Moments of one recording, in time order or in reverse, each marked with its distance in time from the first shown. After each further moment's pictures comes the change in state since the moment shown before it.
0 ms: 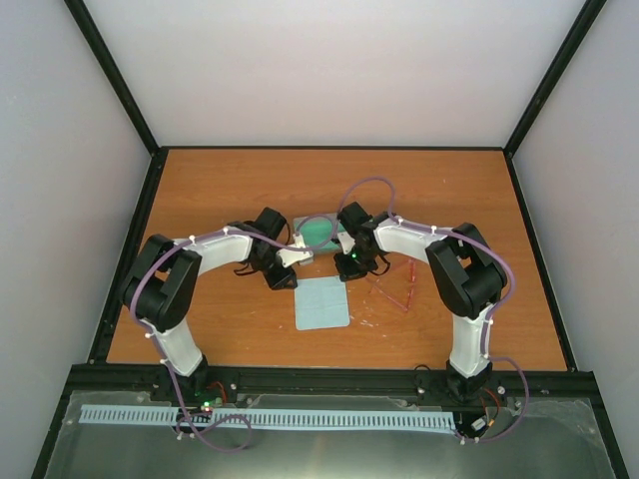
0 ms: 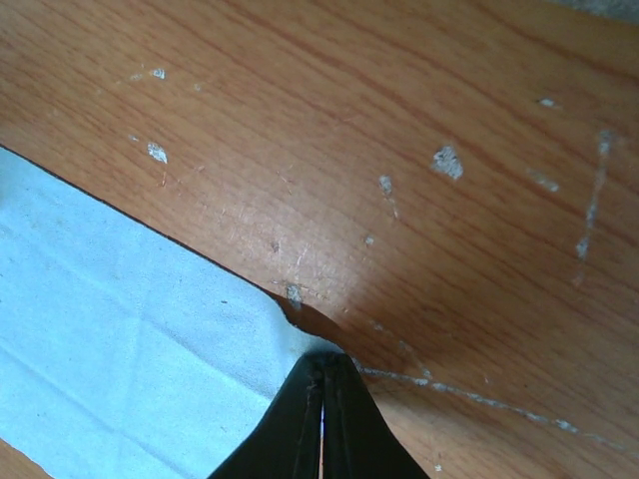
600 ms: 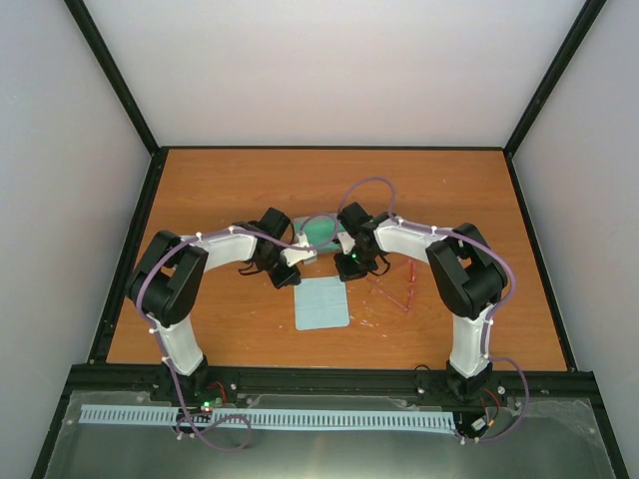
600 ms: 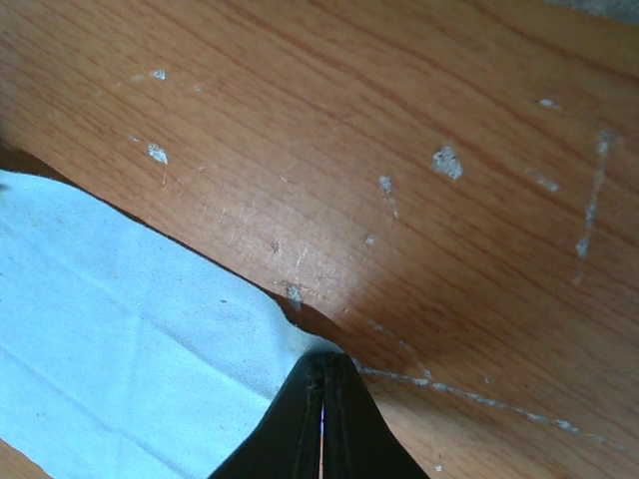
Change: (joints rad) left arm -0.013 0.044 0.015 0.048 0.024 -0.025; right arm 0.000 -0.002 -0.003 0.005 0.000 0.003
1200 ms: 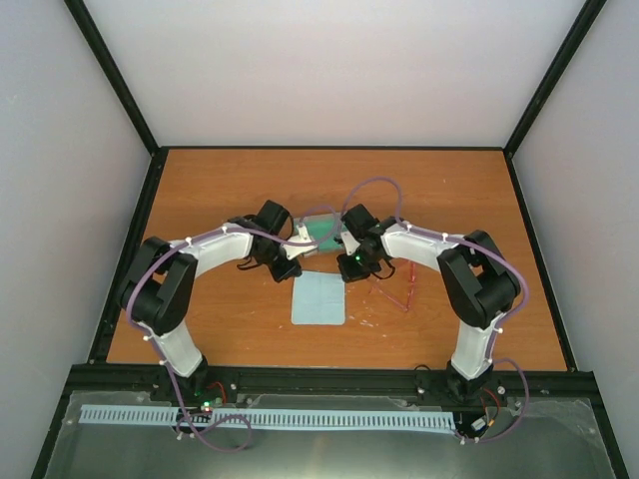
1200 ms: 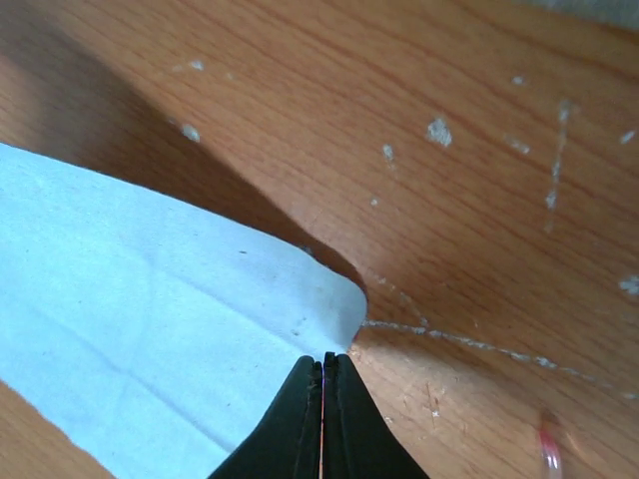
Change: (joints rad) left arm -0.004 -0.060 0.027 -0.032 -0.018 -0.001; right arm 0.005 -0.083 -0.079 0.048 0.020 0.013
